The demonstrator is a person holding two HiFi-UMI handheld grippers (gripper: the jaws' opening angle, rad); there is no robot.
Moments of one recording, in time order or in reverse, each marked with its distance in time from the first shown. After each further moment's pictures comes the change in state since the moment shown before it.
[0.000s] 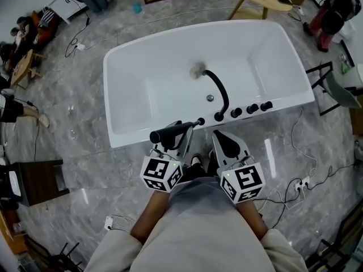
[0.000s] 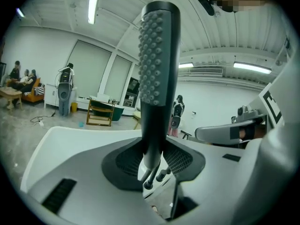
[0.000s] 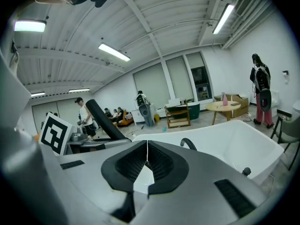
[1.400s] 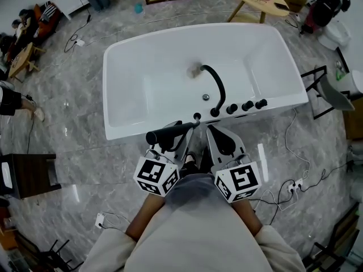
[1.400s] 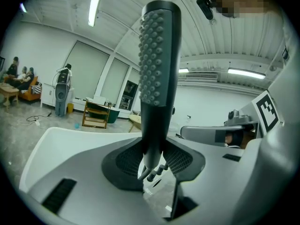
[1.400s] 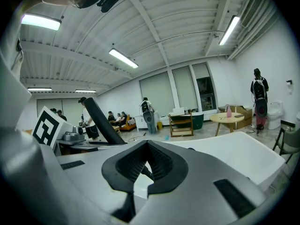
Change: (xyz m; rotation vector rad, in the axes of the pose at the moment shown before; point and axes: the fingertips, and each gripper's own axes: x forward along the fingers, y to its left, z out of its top) left arm -0.050 -0.042 0.016 -0.006 -0.047 -0.051; right arm -0.033 0.040 0.019 -0.090 -0.103 0.027
